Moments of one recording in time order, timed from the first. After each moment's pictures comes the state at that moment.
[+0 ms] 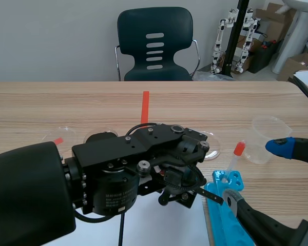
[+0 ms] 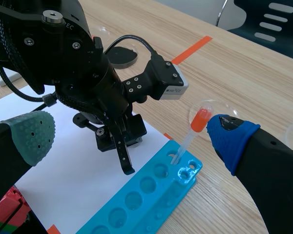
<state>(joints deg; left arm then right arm) -25.7 0.9 66.9 62.6 -30.8 29.5 51.1 -52.3 30.5 11.8 113.6 9.7 35.2 20.5</state>
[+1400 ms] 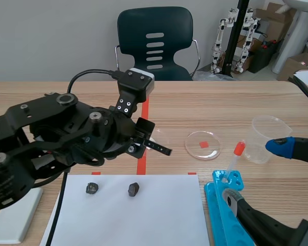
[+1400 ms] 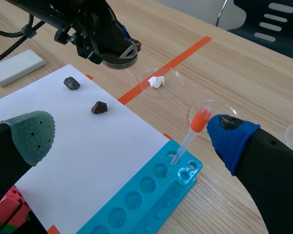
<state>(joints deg) -17.2 -23.9 53.1 94.6 -25.8 22.9 36.5 -52.4 30.5 11.8 113.6 9.7 35.2 20.5</state>
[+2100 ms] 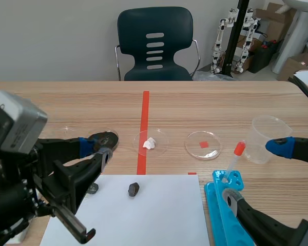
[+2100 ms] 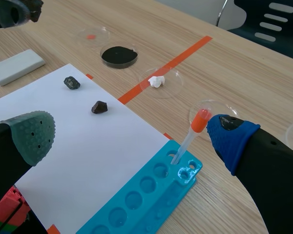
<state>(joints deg) 26.5 -51.6 34.5 116.8 -24.2 7.9 -15.6 -52.4 30.5 11.8 113.6 9.7 35.2 20.5</state>
